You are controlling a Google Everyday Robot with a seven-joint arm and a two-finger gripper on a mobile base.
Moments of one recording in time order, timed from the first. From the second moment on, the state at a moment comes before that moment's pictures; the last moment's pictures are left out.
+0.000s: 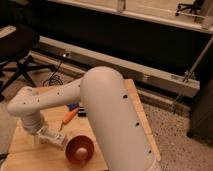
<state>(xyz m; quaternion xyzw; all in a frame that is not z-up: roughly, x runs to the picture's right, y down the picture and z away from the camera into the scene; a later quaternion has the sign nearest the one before) -0.353 0.236 0.750 -0.01 -0.40 -0.91 0.13</state>
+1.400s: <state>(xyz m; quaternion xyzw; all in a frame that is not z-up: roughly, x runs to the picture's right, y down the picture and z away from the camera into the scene) -0.349 0.244 0.756 -0.03 -0.41 -0.91 0.08</state>
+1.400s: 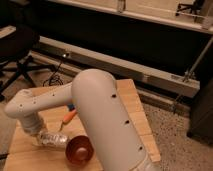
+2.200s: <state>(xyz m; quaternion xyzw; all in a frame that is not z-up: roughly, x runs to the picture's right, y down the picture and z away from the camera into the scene) -0.292 0.034 0.624 0.15 -0.41 -0.83 0.34</state>
